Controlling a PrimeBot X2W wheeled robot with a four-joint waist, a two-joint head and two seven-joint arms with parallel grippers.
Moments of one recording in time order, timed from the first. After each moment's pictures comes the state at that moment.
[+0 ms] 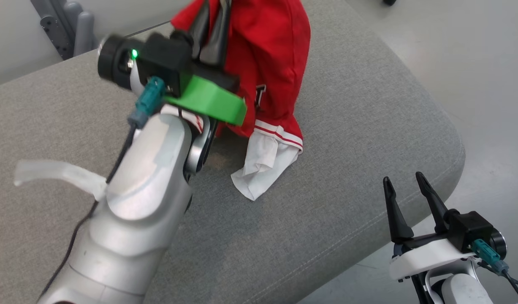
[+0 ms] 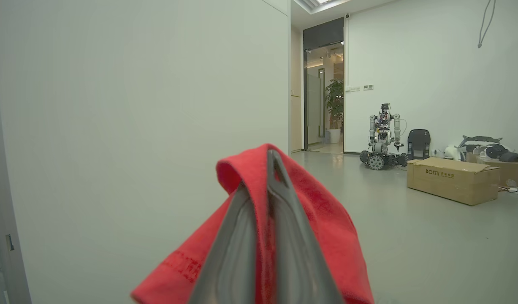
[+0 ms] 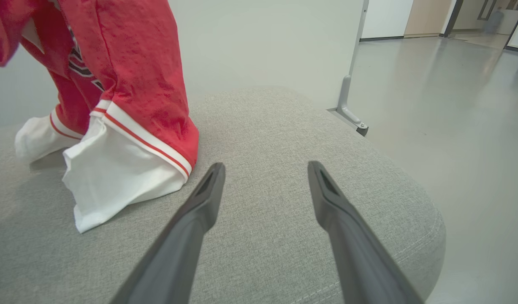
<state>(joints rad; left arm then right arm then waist) -0.87 0.05 -0.50 0.36 -0.32 0.03 -0.26 -0.05 -0.06 0.04 0.13 0.13 0.13 -0.26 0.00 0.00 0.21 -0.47</state>
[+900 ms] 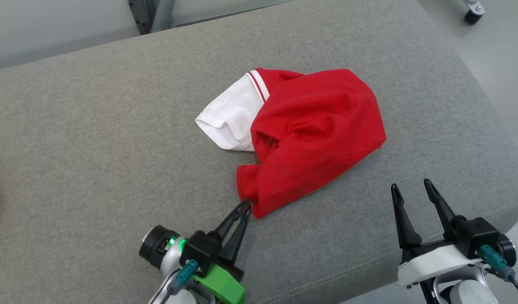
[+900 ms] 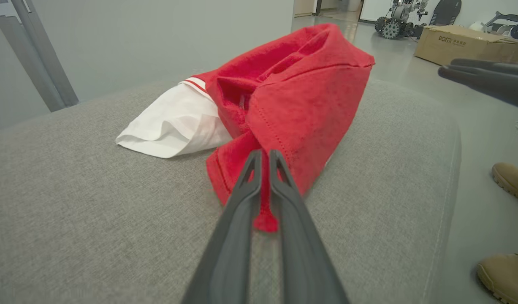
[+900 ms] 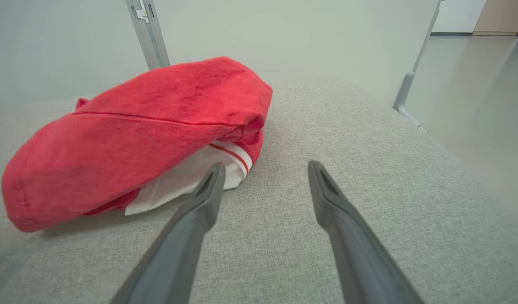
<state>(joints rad) -0.19 0.10 -0.51 0.28 -0.12 -0.13 -0.26 -0.02 -0.08 0.03 0.13 0.12 0.13 -0.26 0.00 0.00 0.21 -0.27</state>
